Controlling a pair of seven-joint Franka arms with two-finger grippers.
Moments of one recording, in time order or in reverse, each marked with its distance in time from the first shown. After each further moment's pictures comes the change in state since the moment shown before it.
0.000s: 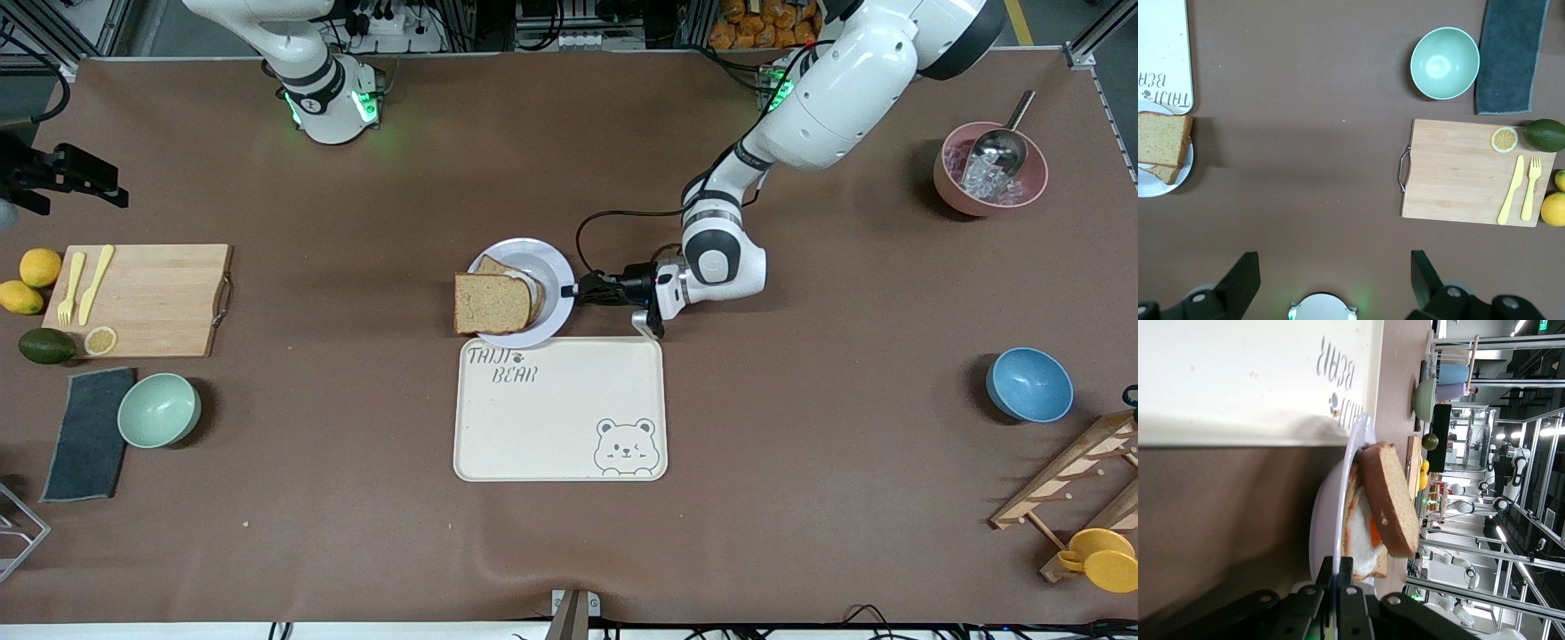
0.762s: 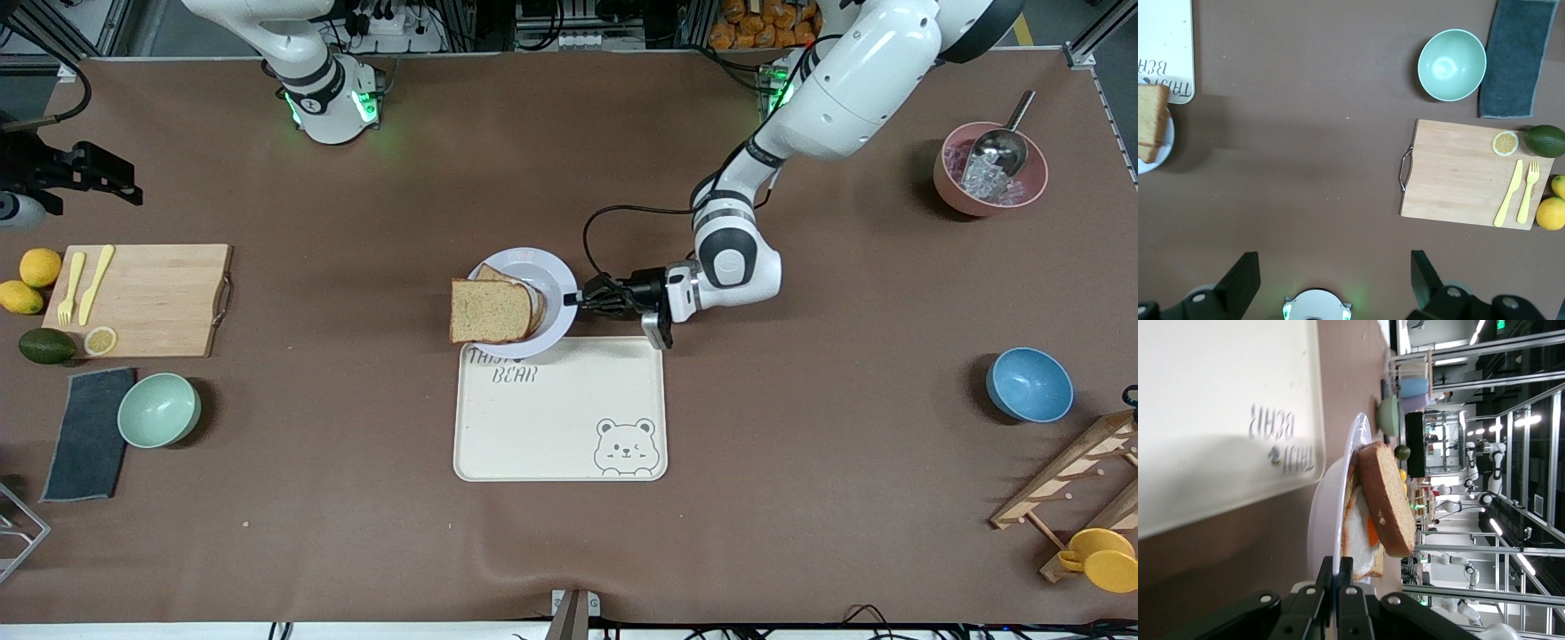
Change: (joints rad) left arm 0.046 -0.073 0.002 0.003 0.001 -0.047 0.074; right arm 0.014 0.000 0.025 0.000 -0.021 -0.010 -0.005
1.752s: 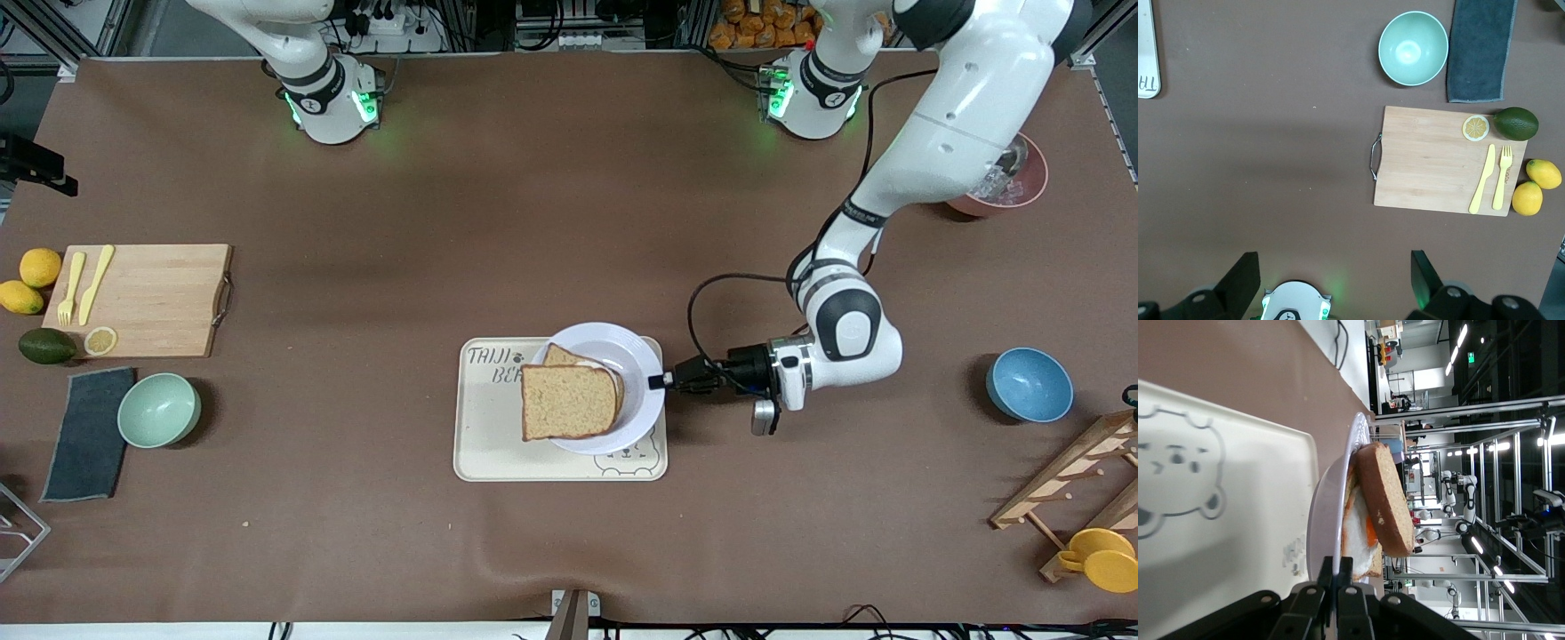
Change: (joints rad) left arm 0.282 0.144 0.013 0.286 0.351 -0.149 -0.245; right arm -0.130 -0.005 -0.021 0.001 -0.009 -0.009 -0.123
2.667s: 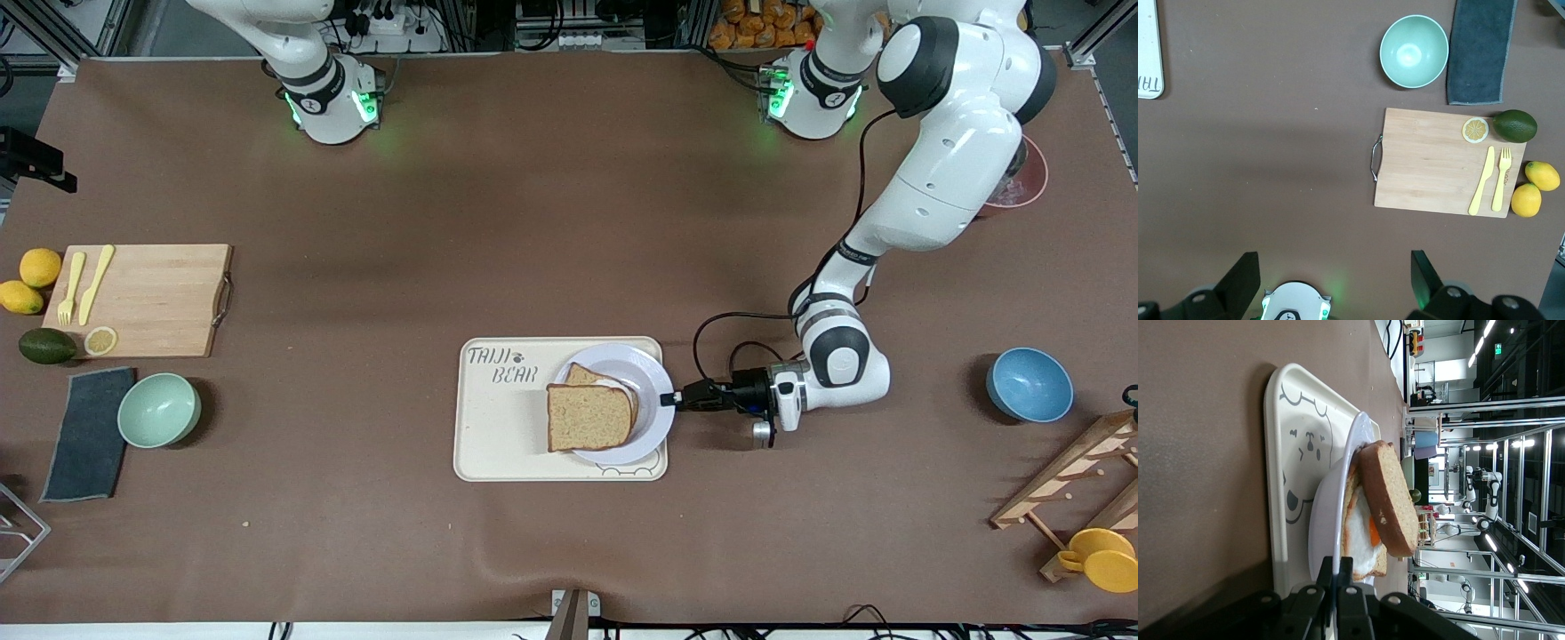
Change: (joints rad) left arm -0.004 0.160 0.050 0.103 0.091 -0.015 0.005; right arm 0.004 -0.009 0.004 -0.001 0.000 0.000 0.000
